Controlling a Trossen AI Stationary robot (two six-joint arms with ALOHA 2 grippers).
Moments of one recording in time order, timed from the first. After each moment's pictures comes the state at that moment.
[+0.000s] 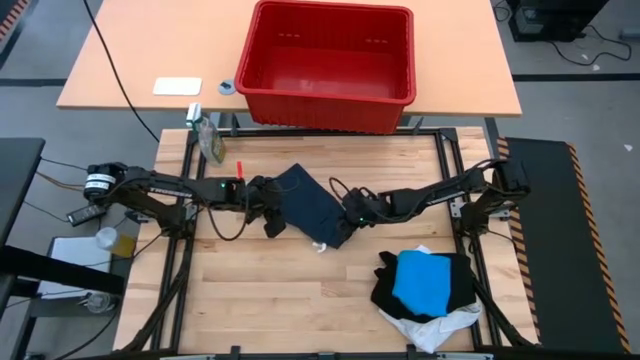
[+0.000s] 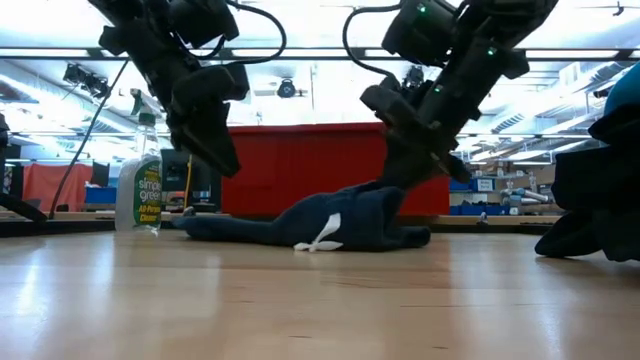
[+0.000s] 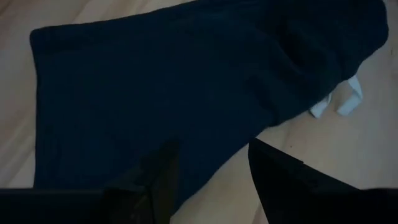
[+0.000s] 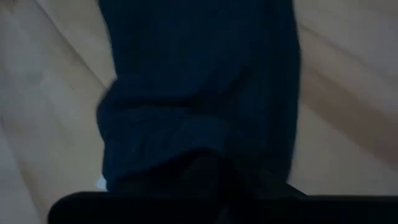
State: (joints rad) left arm 0.05 1.31 0.75 -0.36 -0.17 -0.38; right arm 0.04 1.65 0.89 -0.15 0.21 0.84
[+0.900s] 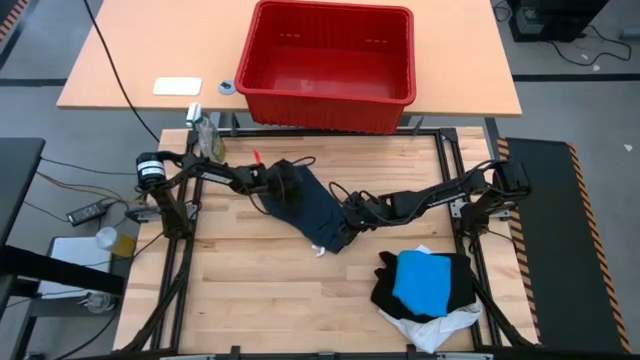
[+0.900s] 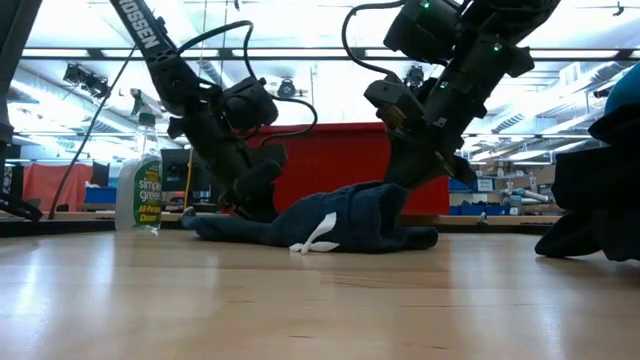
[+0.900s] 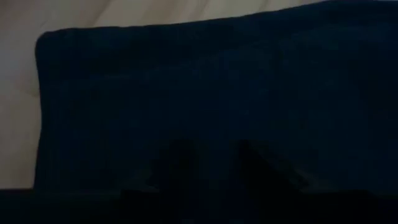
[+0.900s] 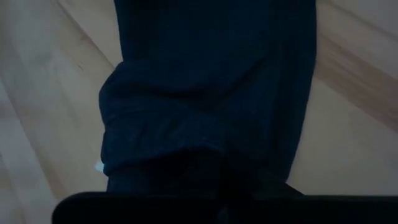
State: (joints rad) left arm 0.34 1.75 0.76 0.07 0.00 -0.14; right arm 0.07 1.65 0.89 -0.18 0.16 0.88
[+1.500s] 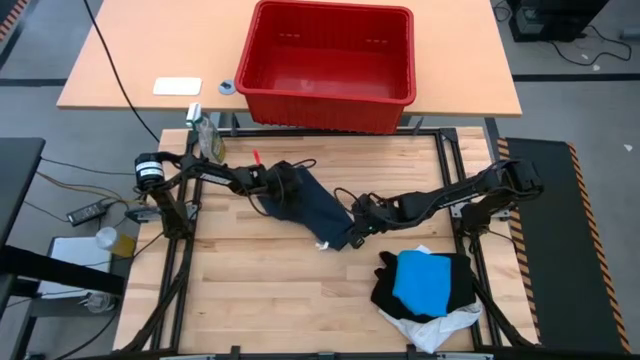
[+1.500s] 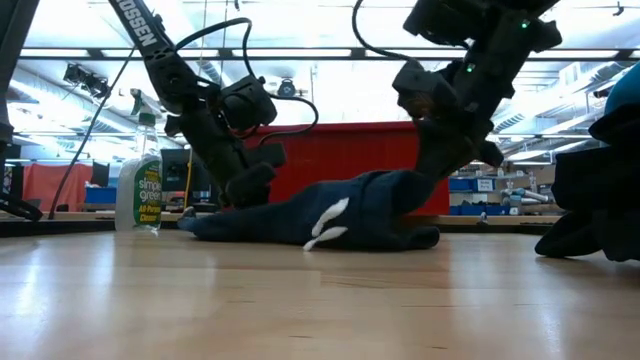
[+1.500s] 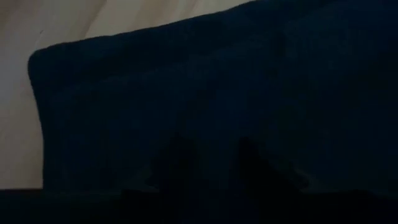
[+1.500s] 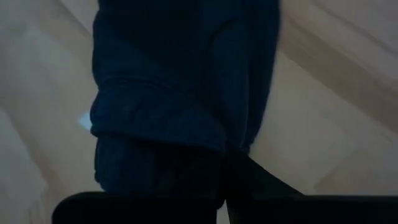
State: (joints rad) left arm 0.32 1.73 0.75 0.05 -0.01 -0.06; right arm 0.12 1.56 0.89 -0.38 0.22 0.92
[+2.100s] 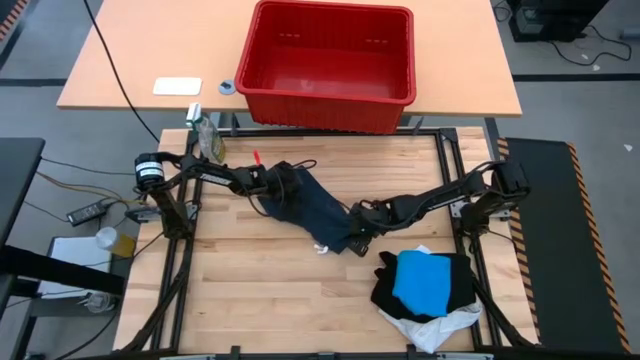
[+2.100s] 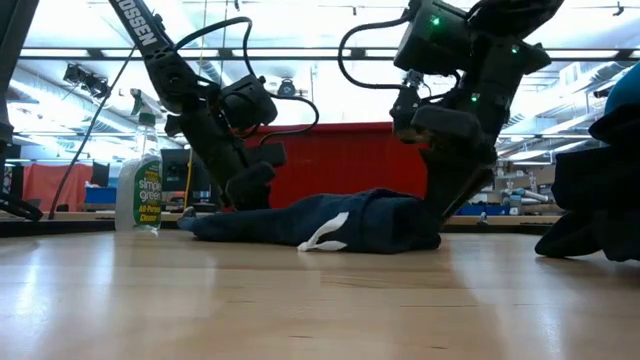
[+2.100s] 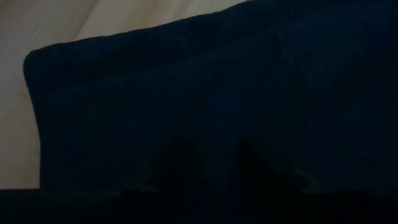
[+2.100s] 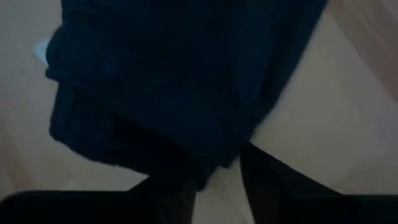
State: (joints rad) left arm 0.32 1.73 0.75 0.05 -0.01 -0.07; right arm 0.10 1.67 0.89 -0.37 0.11 0.66
